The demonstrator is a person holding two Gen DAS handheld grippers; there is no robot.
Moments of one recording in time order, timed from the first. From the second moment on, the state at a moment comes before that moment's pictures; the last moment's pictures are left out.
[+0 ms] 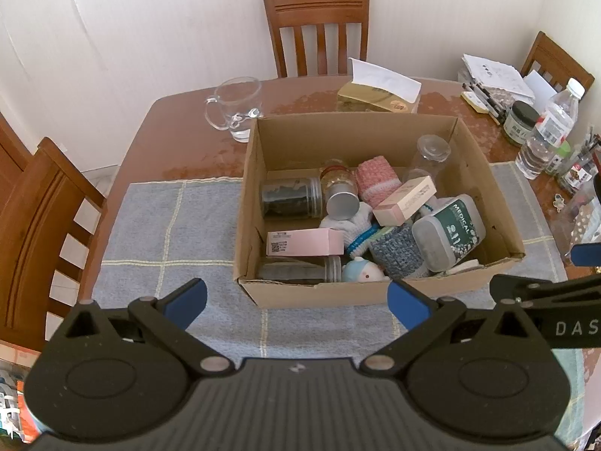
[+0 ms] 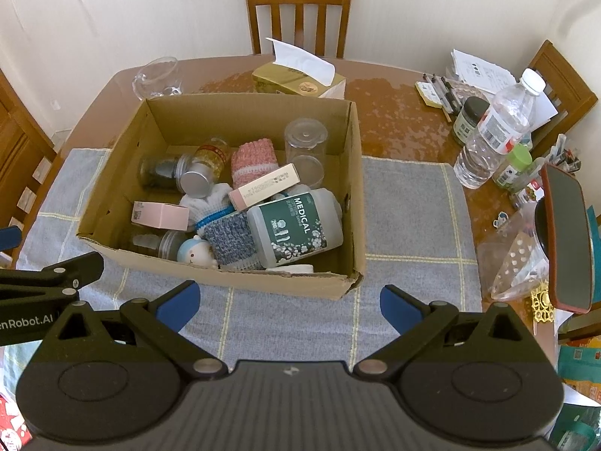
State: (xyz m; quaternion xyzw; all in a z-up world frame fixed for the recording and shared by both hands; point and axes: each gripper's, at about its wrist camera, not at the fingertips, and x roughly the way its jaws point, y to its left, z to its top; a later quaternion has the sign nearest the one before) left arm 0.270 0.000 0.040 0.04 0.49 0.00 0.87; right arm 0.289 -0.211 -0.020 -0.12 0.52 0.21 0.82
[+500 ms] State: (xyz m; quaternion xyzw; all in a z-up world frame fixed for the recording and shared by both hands) left arm 0.273 -0.002 0.039 0.05 0.50 0.00 0.87; right arm 0.292 -0.210 -0.021 -0.12 0.51 0.21 0.82
